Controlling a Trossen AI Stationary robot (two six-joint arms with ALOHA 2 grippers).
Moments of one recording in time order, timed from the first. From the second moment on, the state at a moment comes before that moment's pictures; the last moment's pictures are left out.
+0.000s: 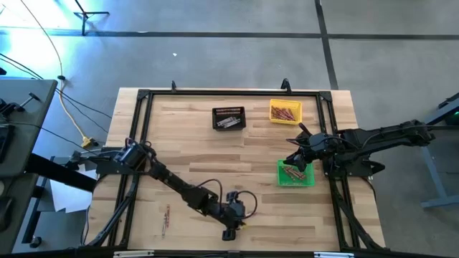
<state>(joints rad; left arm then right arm) -0.51 2.15 1.34 0.11 -0.18 -0.44 0.14 0.67 0.50 -0.51 0.02 0.97</state>
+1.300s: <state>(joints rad) -0.50 2.24 1.34 0.07 -0.28 -0.30 0.14 0.67 0.50 -0.51 0.02 0.97</state>
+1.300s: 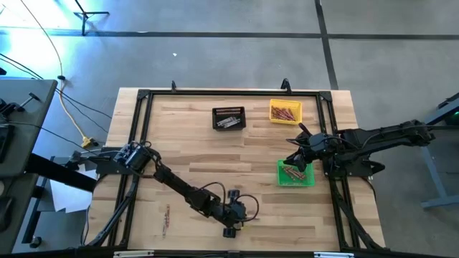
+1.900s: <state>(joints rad) -0.38 2.12 1.33 -0.03 -0.30 0.08 0.14 0.67 0.50 -0.51 0.02 0.97</state>
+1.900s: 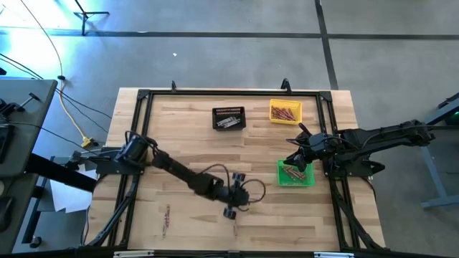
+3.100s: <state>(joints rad) -0.07 2.27 1.65 0.20 0.08 0.51 0.14 0.67 0.50 -0.51 0.02 0.97</state>
